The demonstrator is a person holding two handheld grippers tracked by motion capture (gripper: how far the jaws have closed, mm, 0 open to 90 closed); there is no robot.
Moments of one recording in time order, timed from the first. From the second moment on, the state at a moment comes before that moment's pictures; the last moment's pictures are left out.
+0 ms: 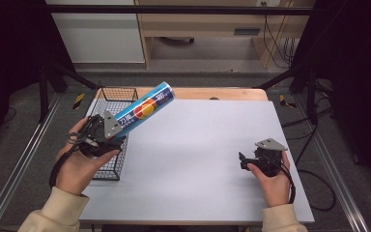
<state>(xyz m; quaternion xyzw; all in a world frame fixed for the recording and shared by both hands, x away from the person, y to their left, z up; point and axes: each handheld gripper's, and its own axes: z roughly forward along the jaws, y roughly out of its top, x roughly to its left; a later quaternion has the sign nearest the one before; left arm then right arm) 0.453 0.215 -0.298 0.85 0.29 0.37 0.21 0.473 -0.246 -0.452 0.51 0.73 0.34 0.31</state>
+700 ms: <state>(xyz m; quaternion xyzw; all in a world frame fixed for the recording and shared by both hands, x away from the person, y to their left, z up) 0.452 0.228 -0.306 0.83 0.37 0.37 0.18 0.470 -0.248 -0.449 0.52 0.71 0.36 0.30</state>
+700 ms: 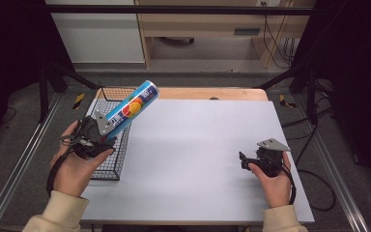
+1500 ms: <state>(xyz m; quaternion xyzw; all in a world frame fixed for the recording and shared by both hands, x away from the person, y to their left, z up) 0.452 0.253 -0.315 0.81 0.45 0.35 0.13 0.470 -0.248 -0.448 0.52 0.71 0.37 0.29</state>
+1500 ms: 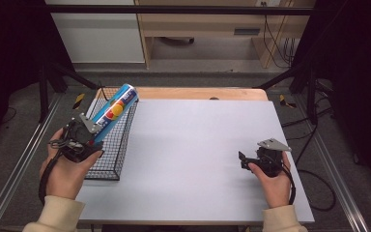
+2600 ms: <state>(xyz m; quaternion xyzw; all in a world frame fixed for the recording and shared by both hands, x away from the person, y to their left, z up) 0.479 0.257 -0.349 0.80 0.51 0.31 0.04 0.470 -0.244 -0.448 0.51 0.72 0.38 0.28</state>
